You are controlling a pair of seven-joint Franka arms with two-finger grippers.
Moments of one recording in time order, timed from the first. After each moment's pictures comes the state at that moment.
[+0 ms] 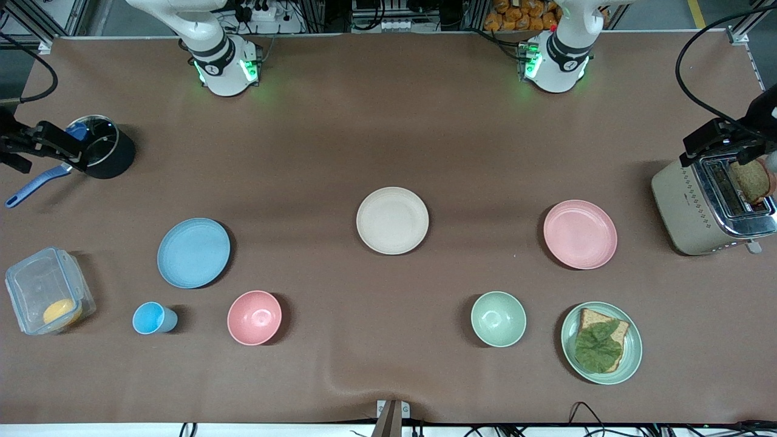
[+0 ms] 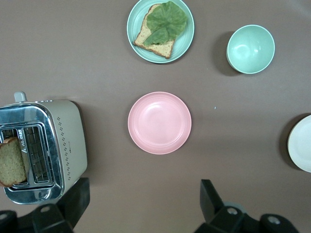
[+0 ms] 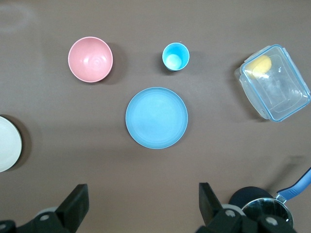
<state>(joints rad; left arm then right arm) 0.07 -0.01 -0.08 -1.55 0.00 1.58 -0.04 -0.01 0.02 -0.01 -1.49 0.02 1.55 -0.04</state>
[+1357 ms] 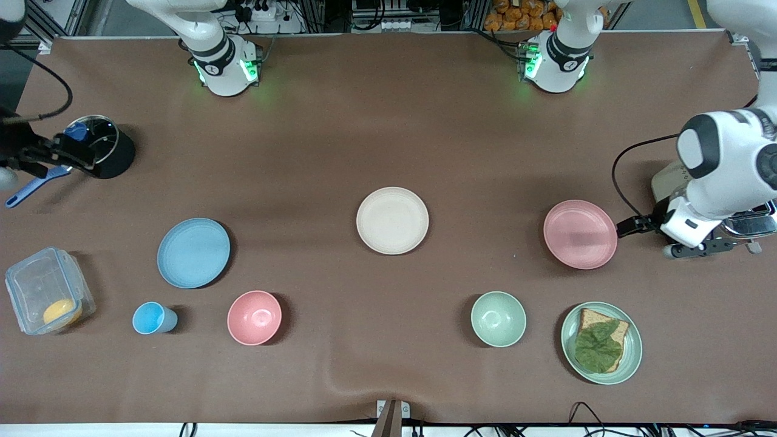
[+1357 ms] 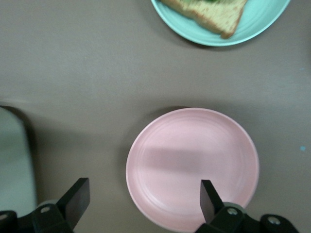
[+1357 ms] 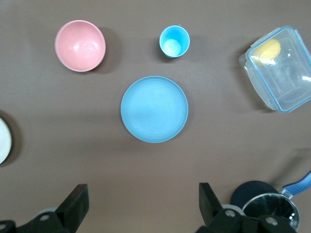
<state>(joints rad) 0.16 0.26 -0.07 -2.08 0.00 2.34 -0.04 -0.04 0.05 -0.01 -1.60 0.02 1.63 -0.04</state>
